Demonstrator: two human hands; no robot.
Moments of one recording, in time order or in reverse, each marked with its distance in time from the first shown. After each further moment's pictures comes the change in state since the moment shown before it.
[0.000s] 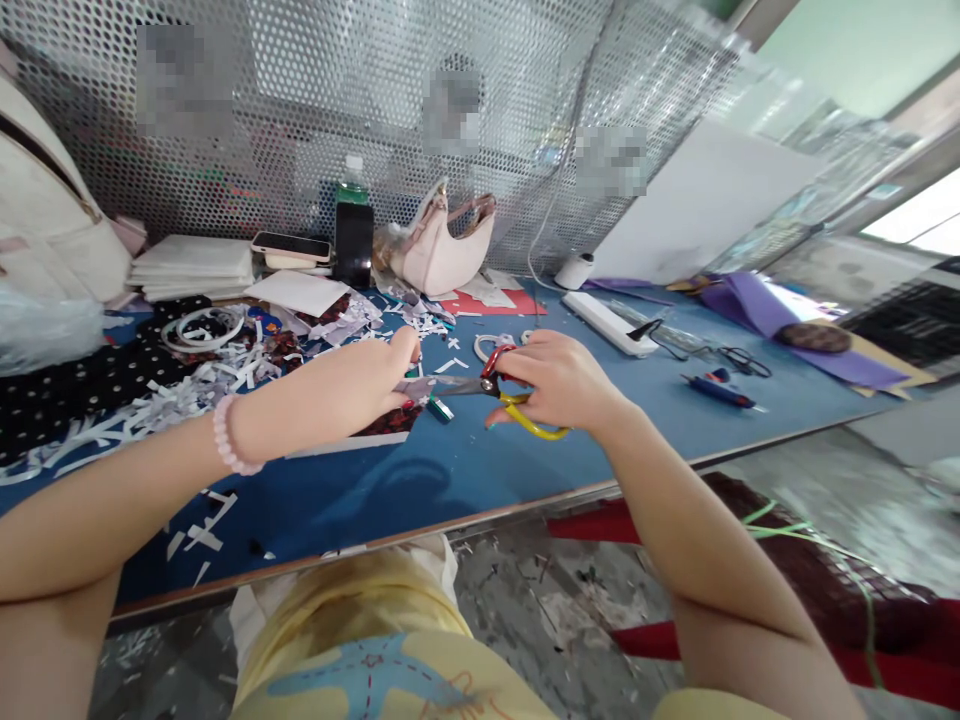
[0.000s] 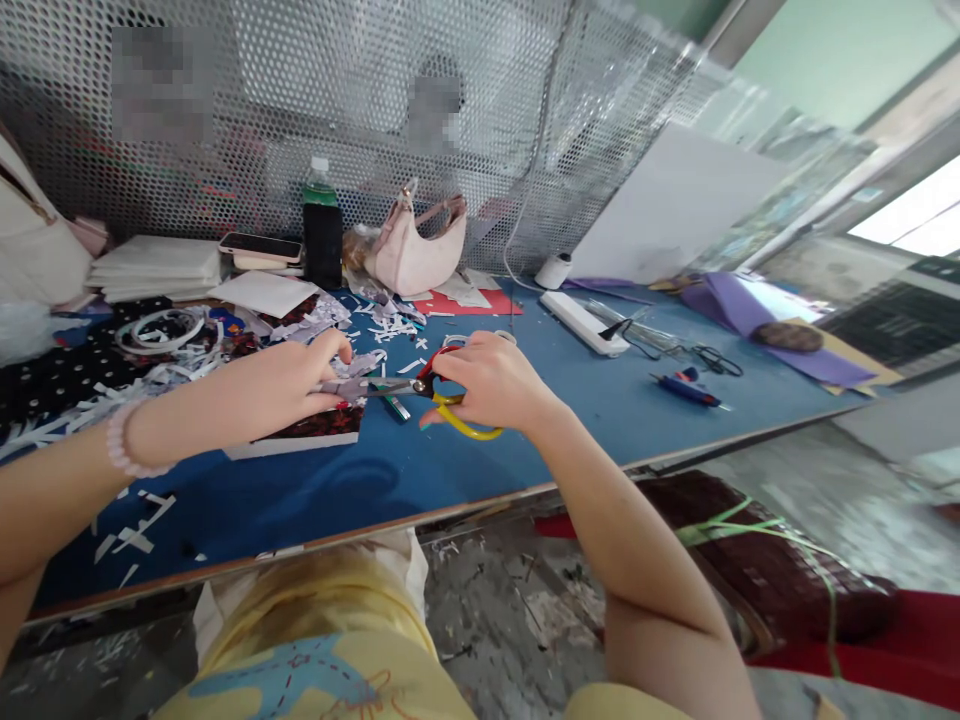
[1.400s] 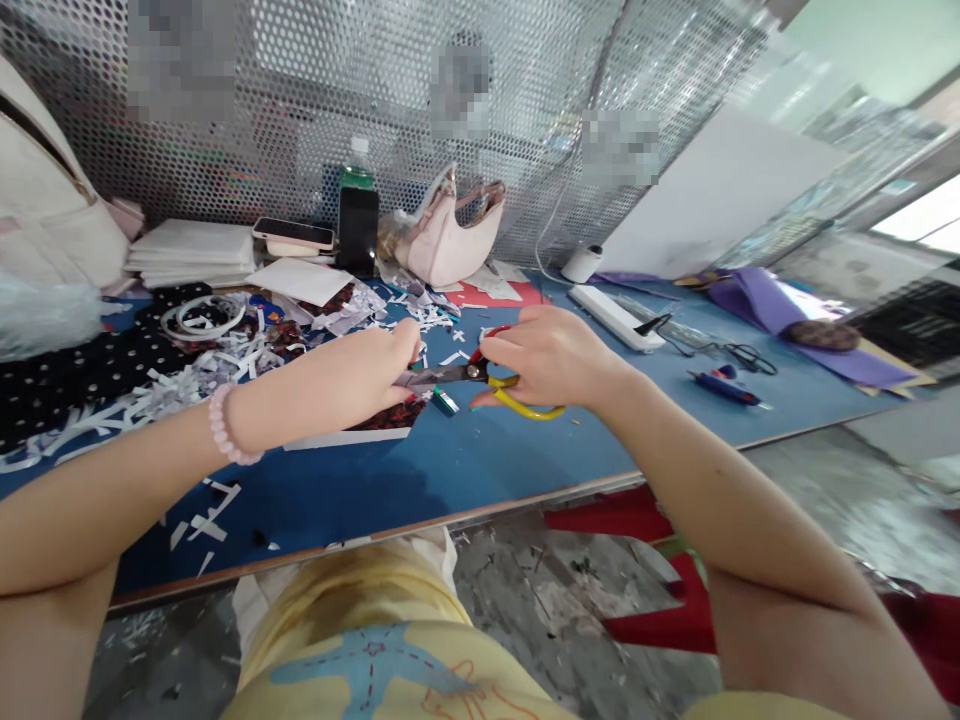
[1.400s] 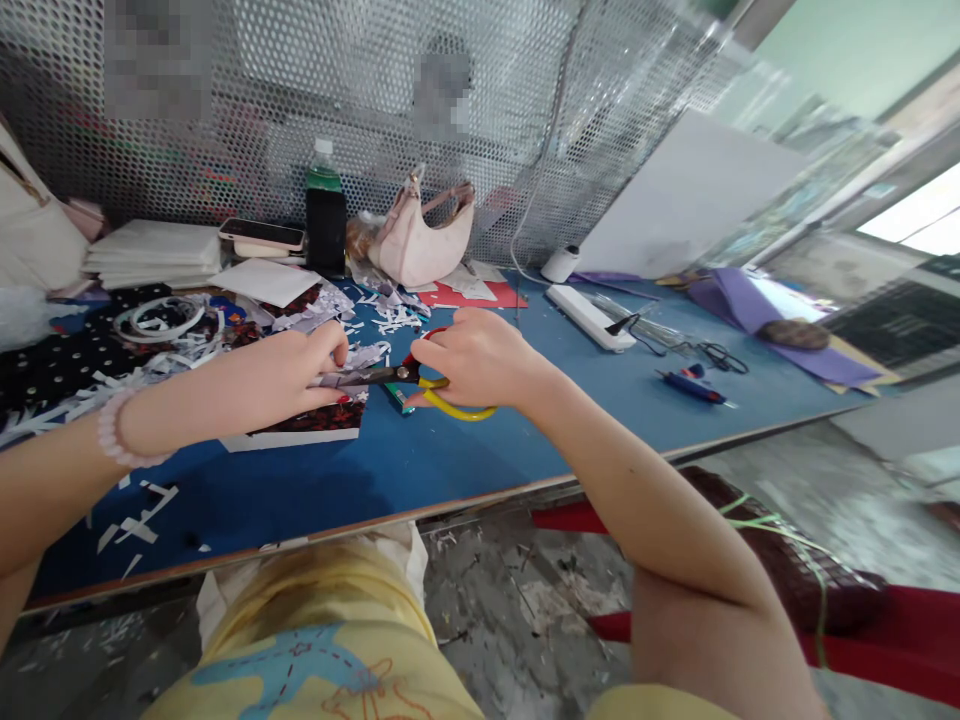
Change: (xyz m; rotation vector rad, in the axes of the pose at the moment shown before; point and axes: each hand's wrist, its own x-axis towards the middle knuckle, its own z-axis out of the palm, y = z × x) left_hand -0.003 -0.004 0.000 0.052 -0.003 0.014; right_hand 0.035 -0.005 -0.017 -0.157 -0.142 -0.209
